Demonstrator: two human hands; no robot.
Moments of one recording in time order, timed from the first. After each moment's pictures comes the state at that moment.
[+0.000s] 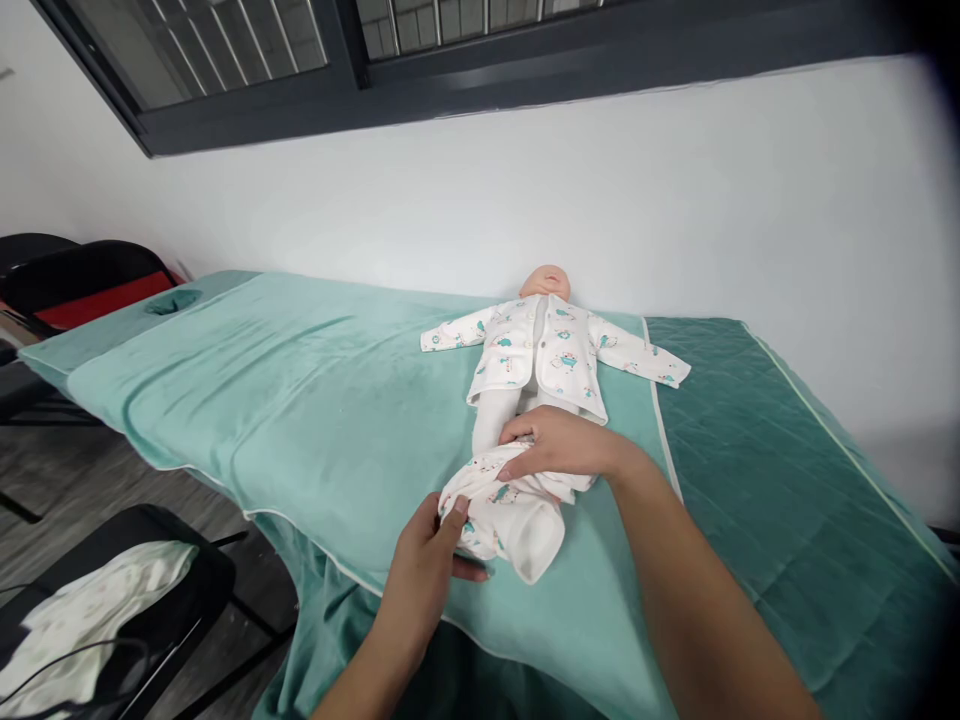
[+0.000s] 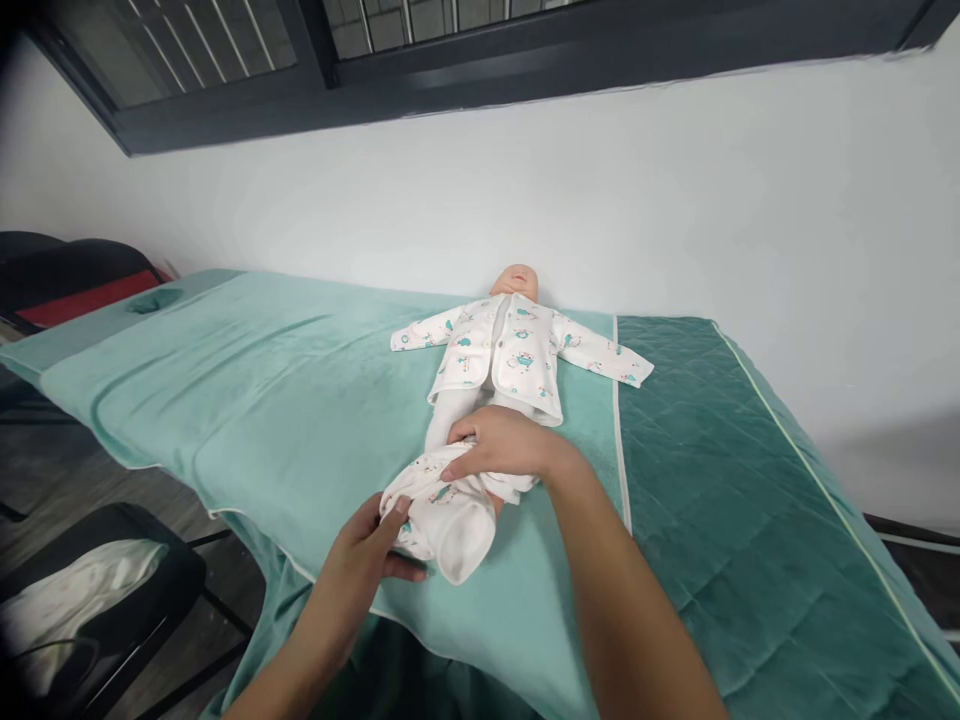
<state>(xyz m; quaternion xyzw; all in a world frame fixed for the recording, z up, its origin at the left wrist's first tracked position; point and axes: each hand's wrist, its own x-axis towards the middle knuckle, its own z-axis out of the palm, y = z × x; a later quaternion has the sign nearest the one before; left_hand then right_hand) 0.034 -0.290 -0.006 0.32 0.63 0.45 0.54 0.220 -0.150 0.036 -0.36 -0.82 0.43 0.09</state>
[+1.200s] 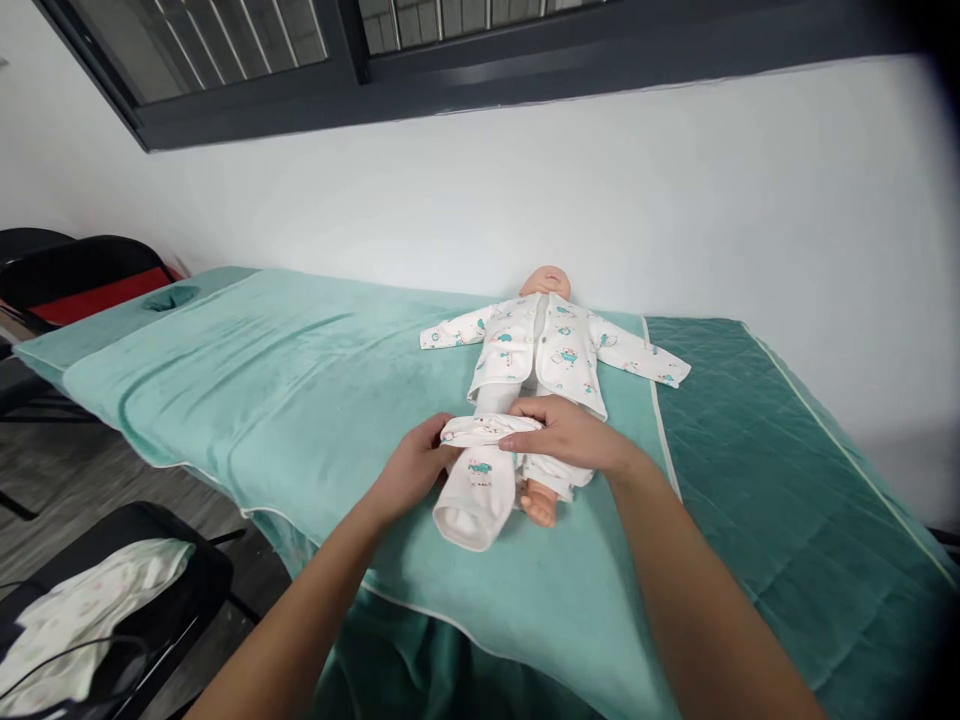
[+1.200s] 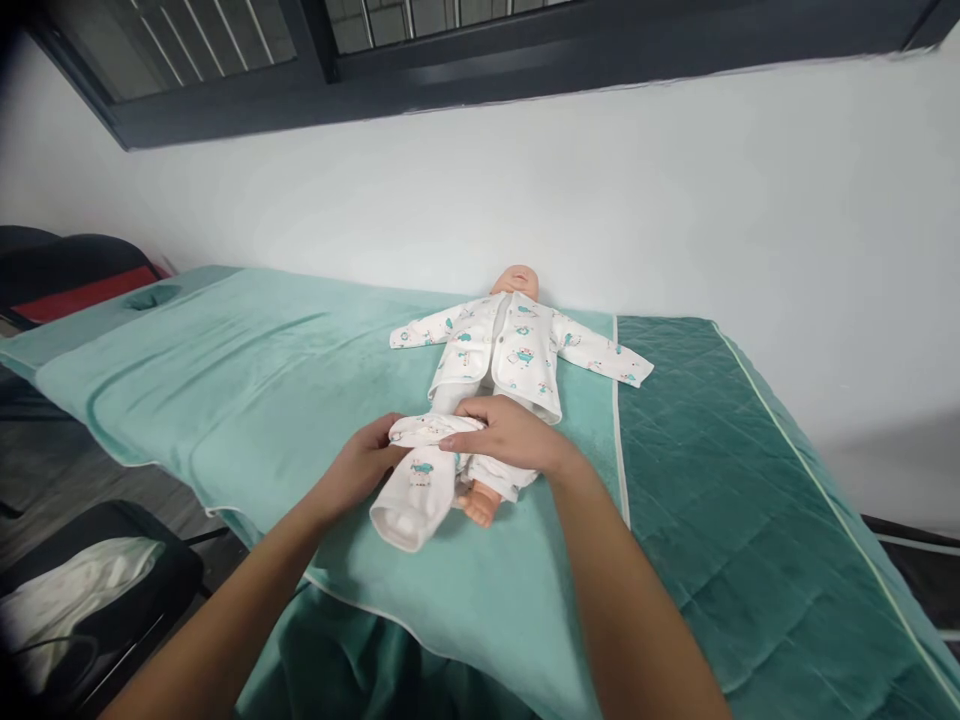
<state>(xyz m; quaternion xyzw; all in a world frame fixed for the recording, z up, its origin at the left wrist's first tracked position) -0.013 -0.201 -0.001 0.58 0.54 0.36 0.49 0.224 -0.148 0.031 -0.32 -0.80 0.45 0.22</state>
